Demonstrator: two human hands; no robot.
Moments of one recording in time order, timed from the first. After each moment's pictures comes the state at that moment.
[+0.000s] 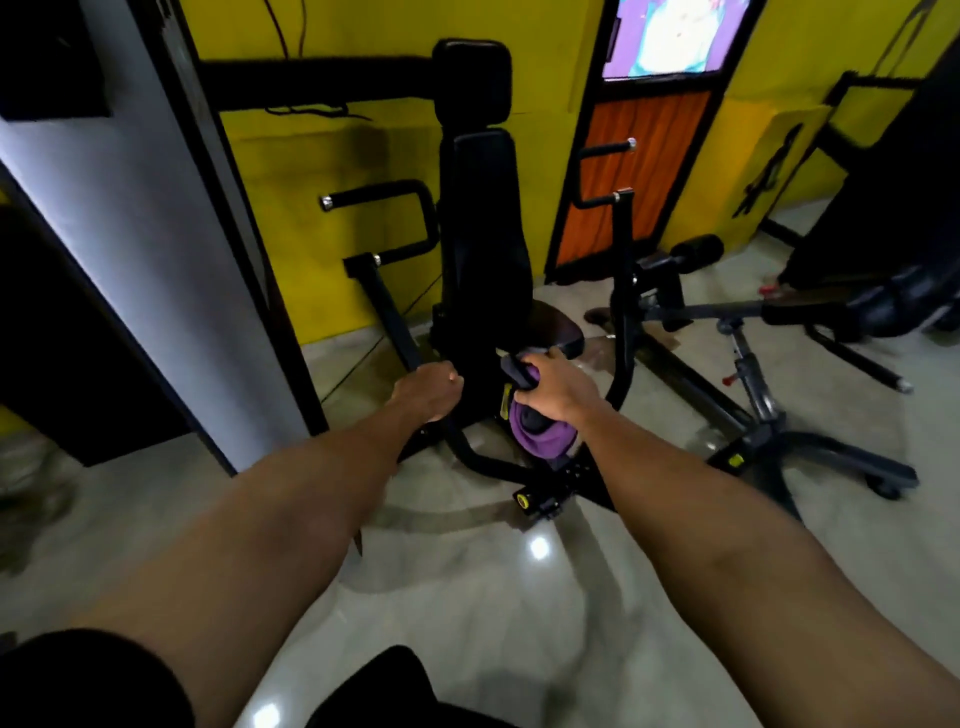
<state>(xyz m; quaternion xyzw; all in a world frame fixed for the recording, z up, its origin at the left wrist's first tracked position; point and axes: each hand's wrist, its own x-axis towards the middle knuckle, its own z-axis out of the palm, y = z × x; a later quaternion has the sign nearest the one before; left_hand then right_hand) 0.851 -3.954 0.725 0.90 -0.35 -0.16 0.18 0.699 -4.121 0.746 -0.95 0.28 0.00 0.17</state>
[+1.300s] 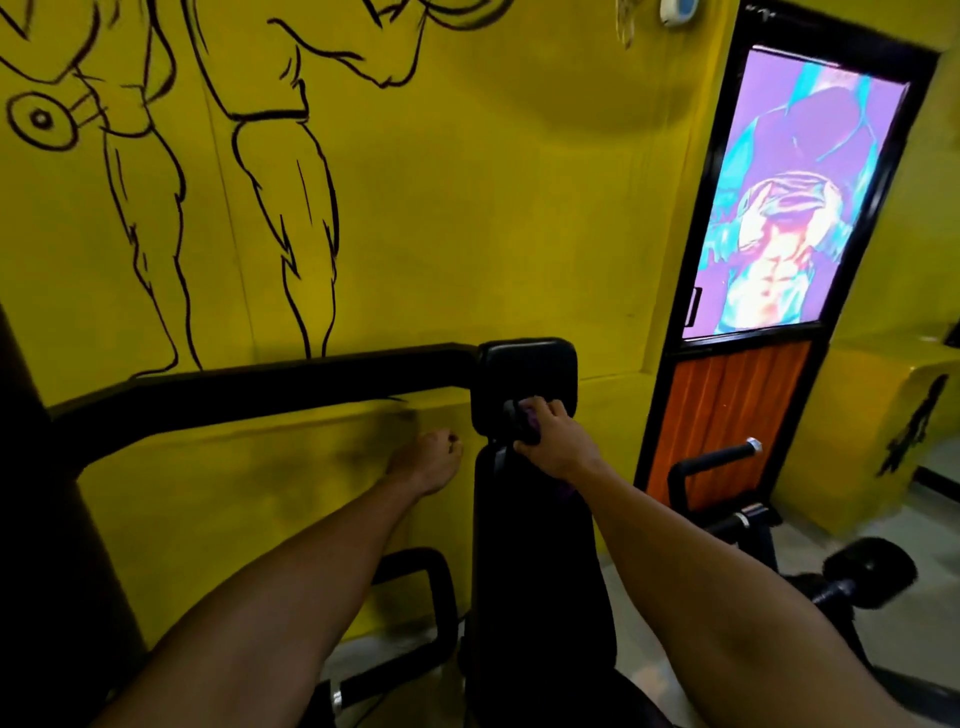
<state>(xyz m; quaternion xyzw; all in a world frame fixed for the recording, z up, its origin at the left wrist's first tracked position) 1.391 -4.342 0.891 0.92 -0.32 0.03 0.23 1.279 -4.536 0.906 -0.95 0.19 -0.18 0.16</state>
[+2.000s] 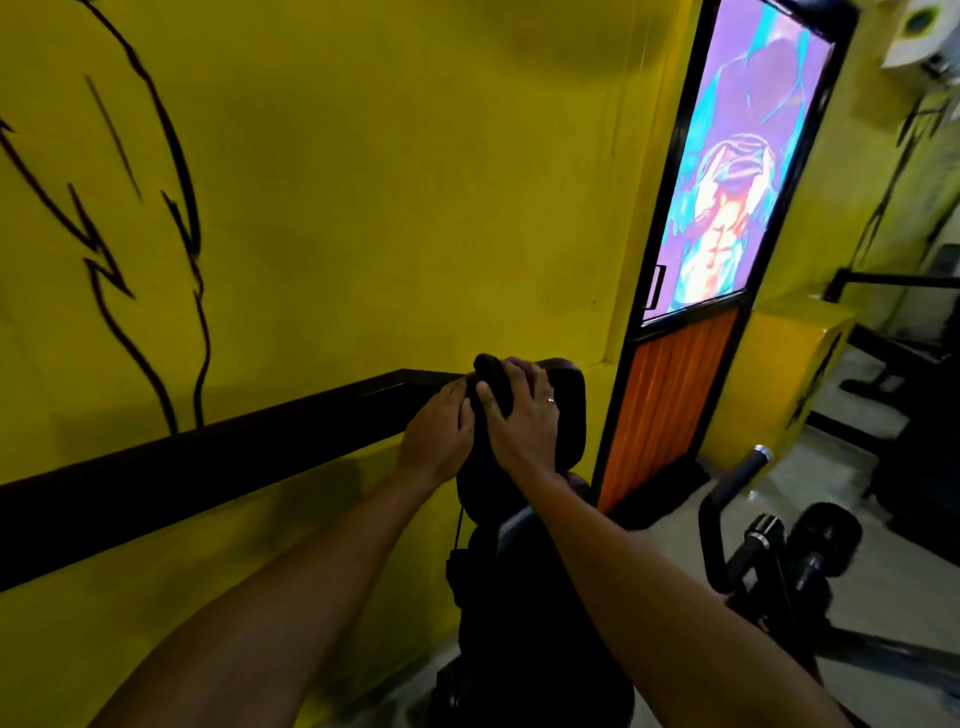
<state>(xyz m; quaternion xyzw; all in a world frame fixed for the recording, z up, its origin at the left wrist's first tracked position) 1.593 -4.499 0.900 0.77 -0.48 0.09 0.42 1.501 -4.593 0.898 -0.82 0.28 -0.45 0.21</state>
